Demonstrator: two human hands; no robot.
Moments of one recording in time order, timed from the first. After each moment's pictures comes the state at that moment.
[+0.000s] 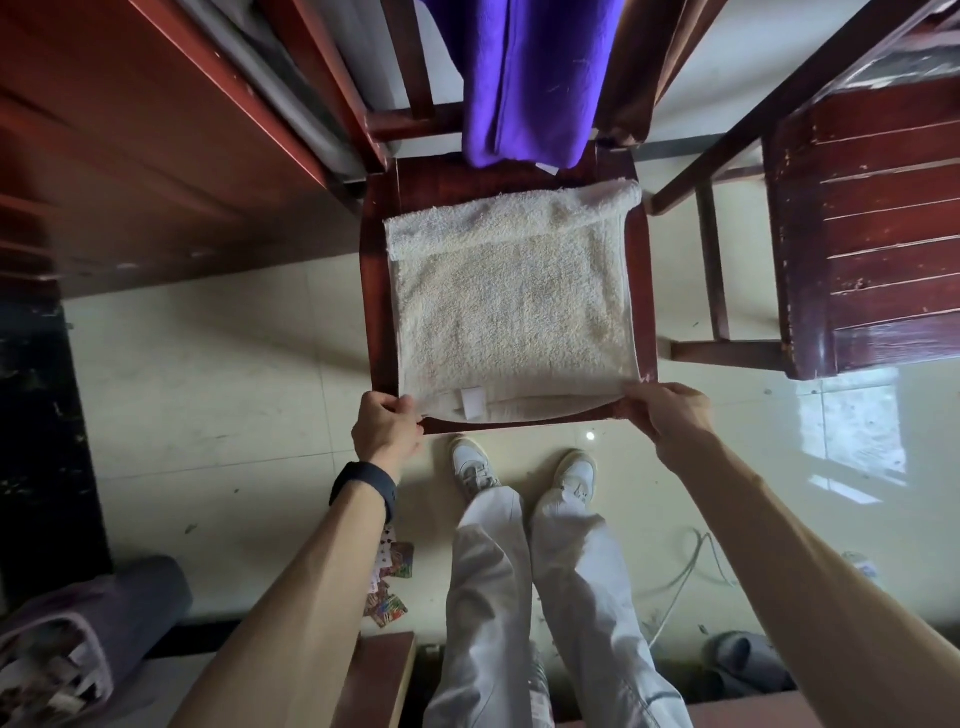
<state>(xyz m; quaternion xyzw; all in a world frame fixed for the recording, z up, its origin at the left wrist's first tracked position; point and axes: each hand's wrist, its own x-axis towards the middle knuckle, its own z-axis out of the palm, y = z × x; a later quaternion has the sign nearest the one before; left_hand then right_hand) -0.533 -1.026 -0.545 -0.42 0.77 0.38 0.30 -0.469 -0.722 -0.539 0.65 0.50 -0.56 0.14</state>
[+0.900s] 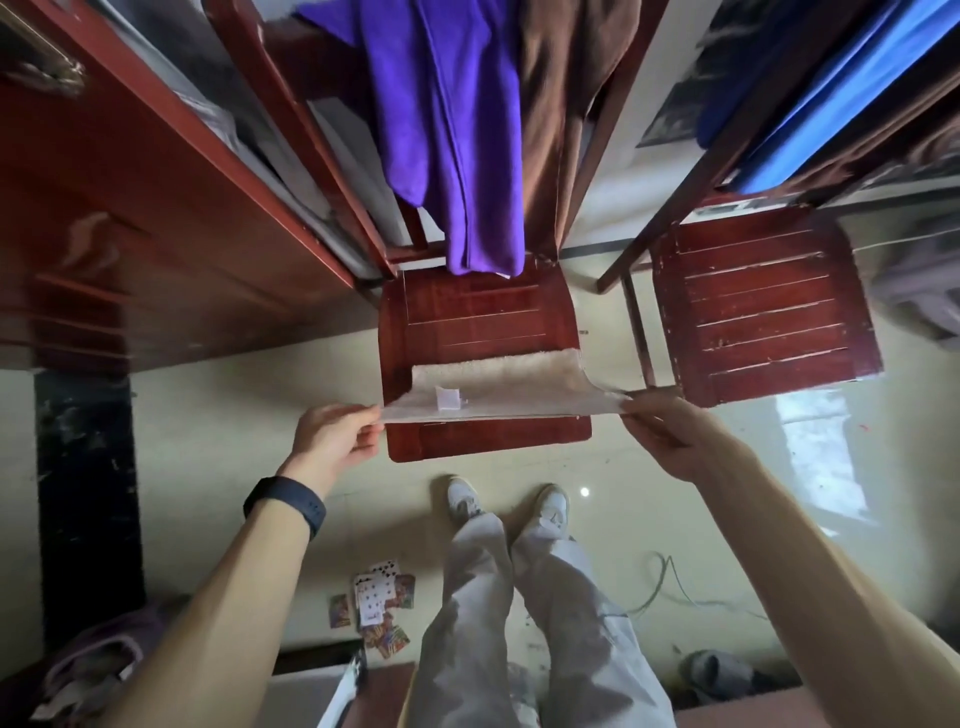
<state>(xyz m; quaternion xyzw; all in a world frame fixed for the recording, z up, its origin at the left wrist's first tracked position) -0.580 -1.038 -0.304 -0.39 0.69 0.51 0.32 -0.479 -0.677 -0.314 0.62 0.36 -0.69 0.15</state>
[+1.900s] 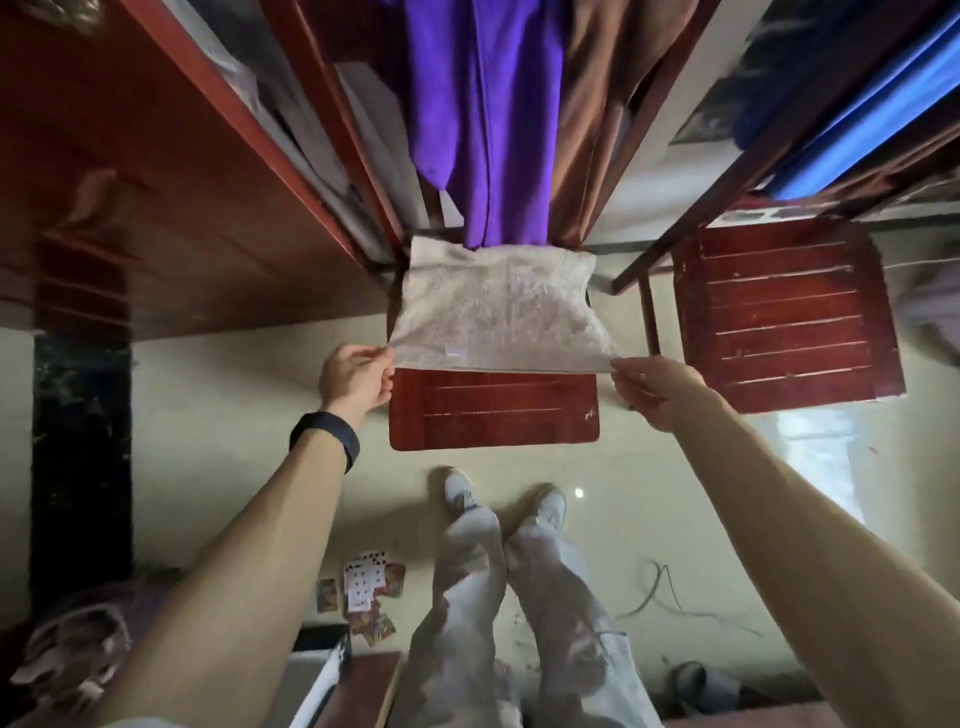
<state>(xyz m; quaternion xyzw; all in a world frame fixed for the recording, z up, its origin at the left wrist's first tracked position) -0.607 -1.025 -0.365 -0.37 0.74 0.50 0.25 -0.534 -0.686 -0.350 0.63 0.42 -0.62 0.18</state>
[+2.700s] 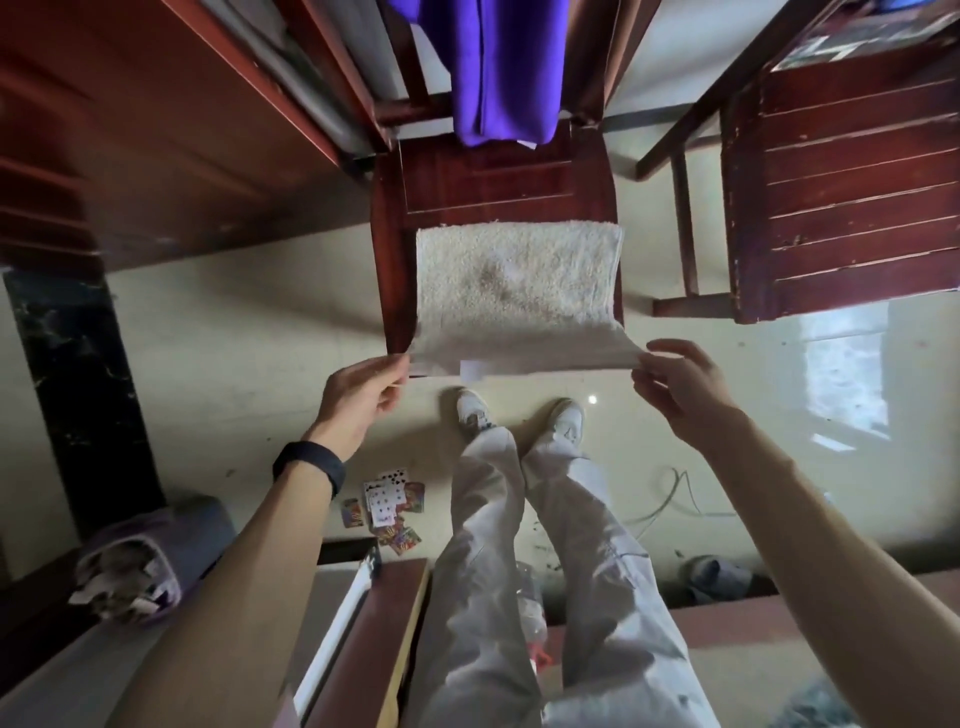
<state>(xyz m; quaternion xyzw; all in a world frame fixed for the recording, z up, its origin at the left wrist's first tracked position) -0.524 -1.060 -0.401 -0.33 0.68 0.53 0.38 -0.440 -0.711 -0.396 0.61 0.48 -0.62 0.15</state>
